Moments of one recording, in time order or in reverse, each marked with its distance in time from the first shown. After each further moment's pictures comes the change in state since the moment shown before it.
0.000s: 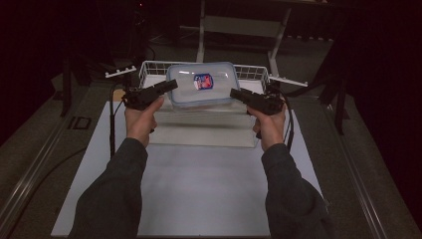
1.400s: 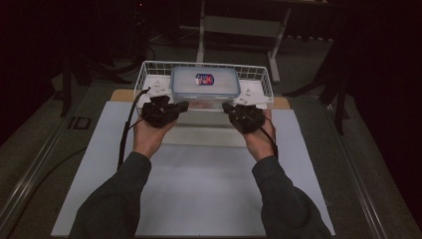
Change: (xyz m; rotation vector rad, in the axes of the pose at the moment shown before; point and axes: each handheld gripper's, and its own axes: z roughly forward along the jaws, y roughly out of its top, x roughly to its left) left arm -0.045 -0.043 0.019 0.254 0.120 0.494; right arm 0.053 -0.043 0.020 0.128 -0.273 -0.565
